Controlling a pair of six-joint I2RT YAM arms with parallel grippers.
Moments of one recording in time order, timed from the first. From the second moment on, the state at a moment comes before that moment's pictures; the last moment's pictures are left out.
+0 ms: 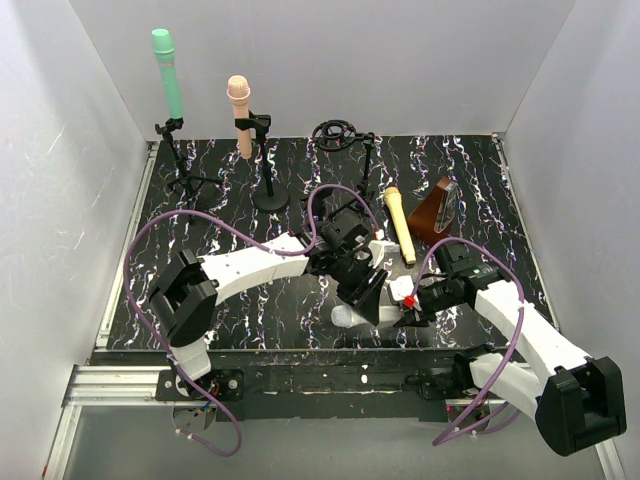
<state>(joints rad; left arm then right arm) -0.98 1.76 1.34 -0.58 0.75 -0.33 0.37 0.99 0.61 -0.92 -0.93 -1.34</state>
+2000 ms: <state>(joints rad) -0.41 1.15 0.83 0.27 0.55 0.22 0.10 1.28 1.23 -0.84 -1.27 -0.73</state>
